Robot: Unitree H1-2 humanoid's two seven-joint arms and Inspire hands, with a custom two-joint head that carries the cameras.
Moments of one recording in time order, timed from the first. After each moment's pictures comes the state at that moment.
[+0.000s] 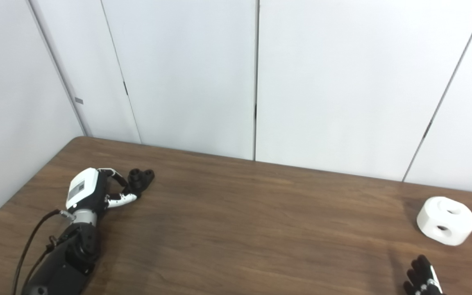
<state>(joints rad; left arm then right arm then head) -0.34 0.44 -0.01 0.37 0.58 0.26 0.27 0.23 -0.12 -0.16 -0.24 0.20 -0.01 0.19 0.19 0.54</state>
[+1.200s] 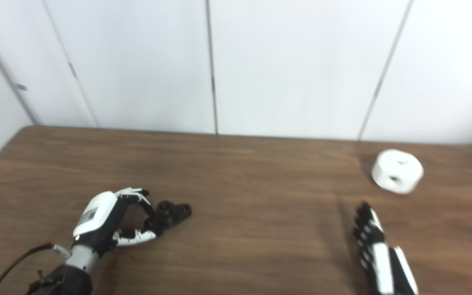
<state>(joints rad) 0.00 0.38 -0.24 -0.24 0.65 0.21 0.01 0.21 -0.11 -0.08 -0.28 0.14 0.05 0.12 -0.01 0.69</state>
